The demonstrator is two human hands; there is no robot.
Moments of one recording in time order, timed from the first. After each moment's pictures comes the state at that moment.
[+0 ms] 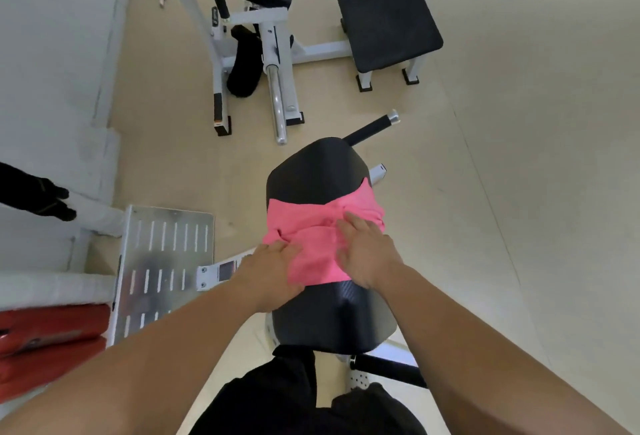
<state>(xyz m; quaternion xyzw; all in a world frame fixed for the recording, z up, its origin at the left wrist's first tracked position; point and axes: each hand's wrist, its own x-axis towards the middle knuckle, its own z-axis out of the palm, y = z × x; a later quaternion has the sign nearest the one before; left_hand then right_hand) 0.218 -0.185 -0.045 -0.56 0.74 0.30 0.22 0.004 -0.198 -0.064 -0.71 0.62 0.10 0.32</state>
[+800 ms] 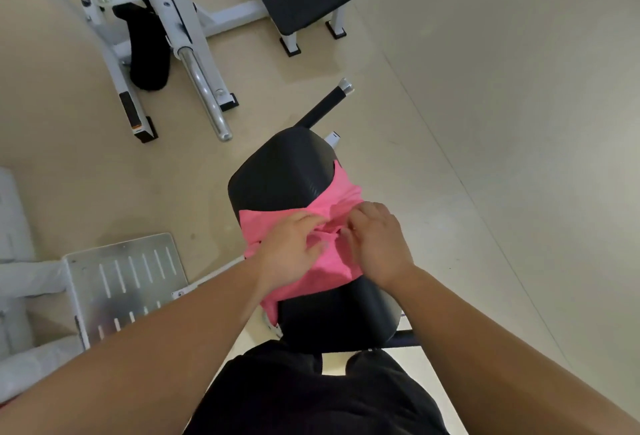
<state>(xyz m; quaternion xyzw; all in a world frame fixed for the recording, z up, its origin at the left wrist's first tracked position) 0.194 -0.267 -0.069 -0.42 0.80 0.43 0.01 0.015 -0.192 -0.063 -0.63 0.74 -0.12 0.21</state>
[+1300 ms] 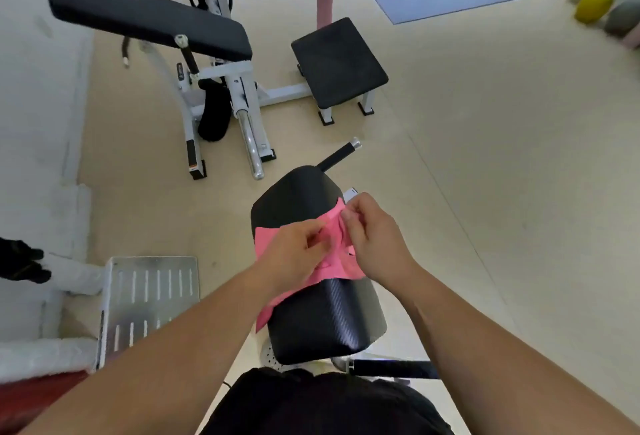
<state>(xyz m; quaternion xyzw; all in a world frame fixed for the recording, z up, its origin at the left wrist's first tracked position) 0.169 -0.197 0.052 -0.51 0.70 0.47 -0.14 0.002 -0.163 0.067 -0.58 0.66 -0.34 0.33</state>
